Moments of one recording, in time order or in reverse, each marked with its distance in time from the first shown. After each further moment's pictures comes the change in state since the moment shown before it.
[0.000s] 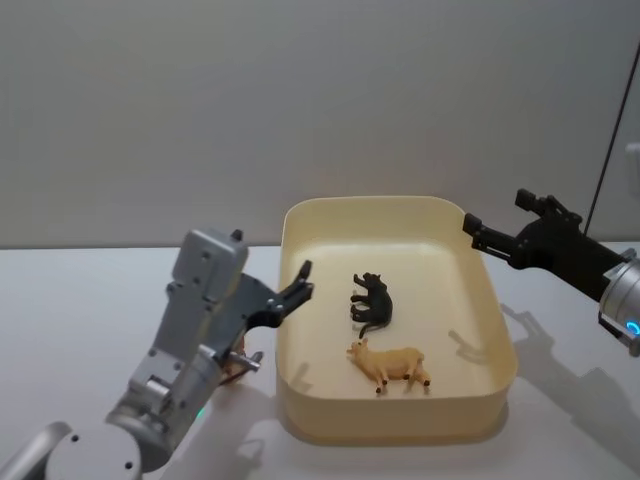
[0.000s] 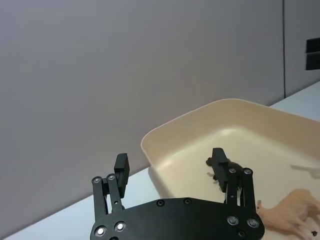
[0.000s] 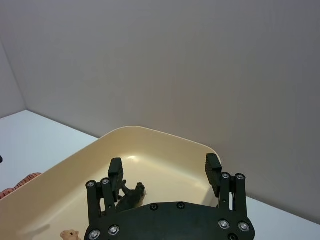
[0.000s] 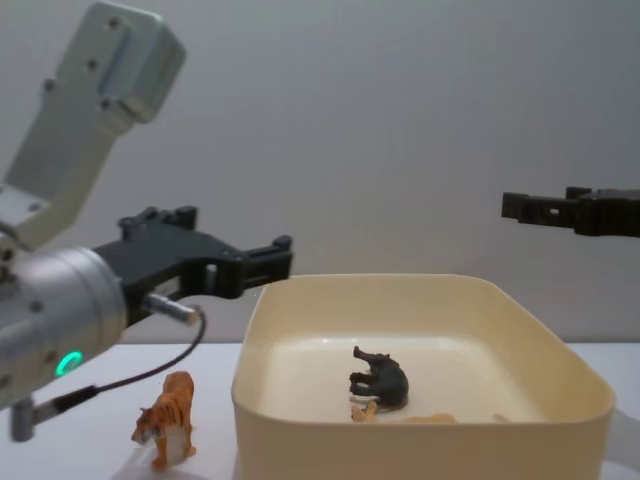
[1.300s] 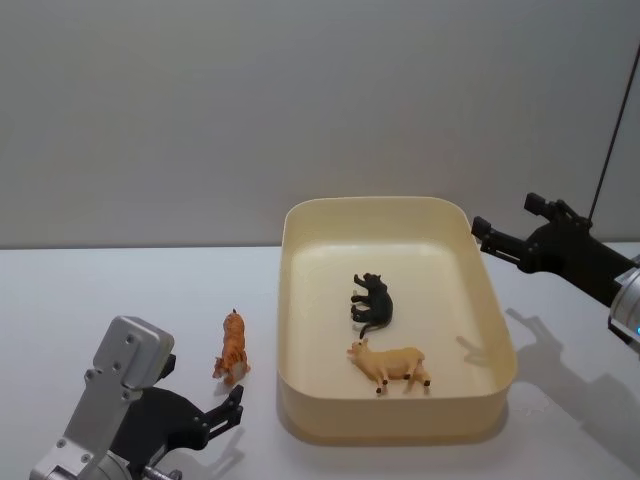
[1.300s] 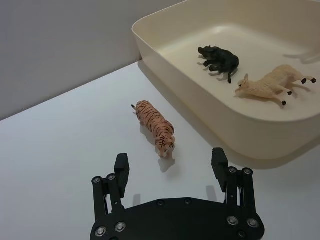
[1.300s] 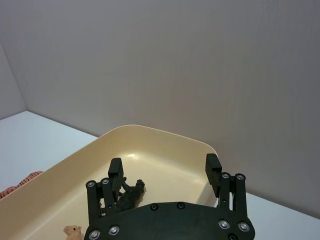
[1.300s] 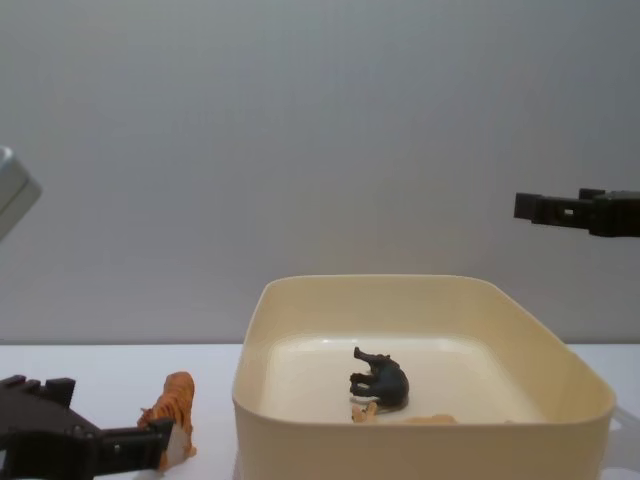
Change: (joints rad) left arm 0.264 0.266 -0.083 -0.219 -0.244 0.227 0.031; right arm -0.028 0.017 0.012 -0.032 0.023 0.013 -0.007
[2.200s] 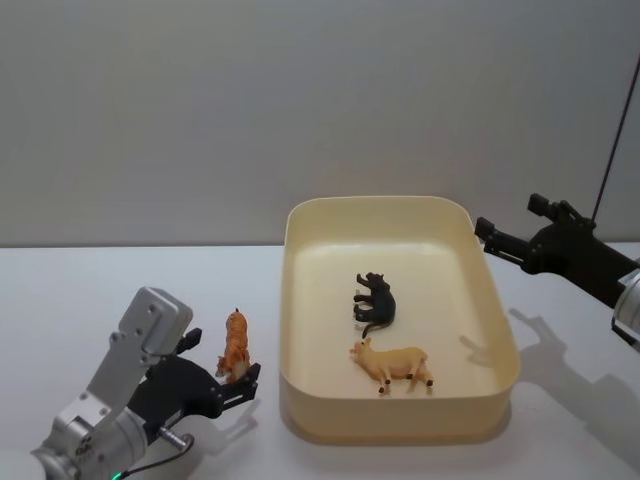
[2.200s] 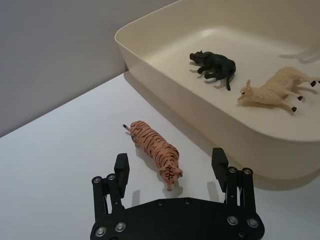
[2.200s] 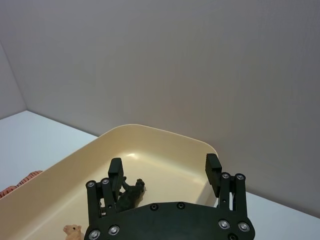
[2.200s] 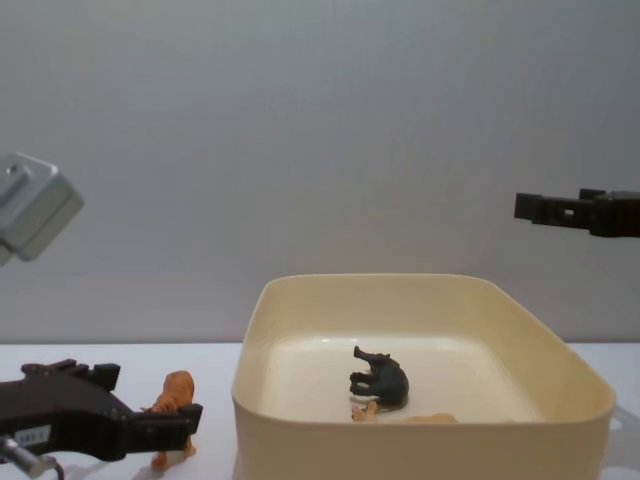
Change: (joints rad) left arm -0.151 -0.085 -0.013 0.201 0.093 -0.030 -0.247; right arm -0.001 0.001 0.000 -0.001 0.001 0.000 0.000
